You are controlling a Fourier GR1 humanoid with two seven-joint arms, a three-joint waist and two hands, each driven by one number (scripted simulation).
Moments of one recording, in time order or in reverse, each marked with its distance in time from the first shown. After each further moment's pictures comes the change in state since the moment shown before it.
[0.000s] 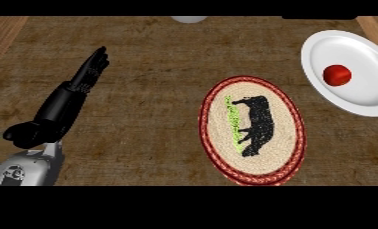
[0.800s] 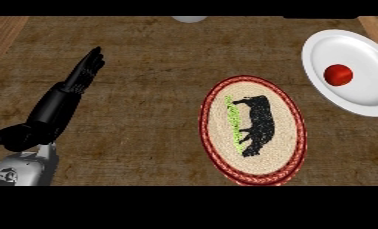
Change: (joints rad) left arm 0.012 0.011 0.022 -0.016 0.005 -0.023 -0.004; right arm 0.136 -0.175 -0.044 -0.059 -0.064 0.128 0.043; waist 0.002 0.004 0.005
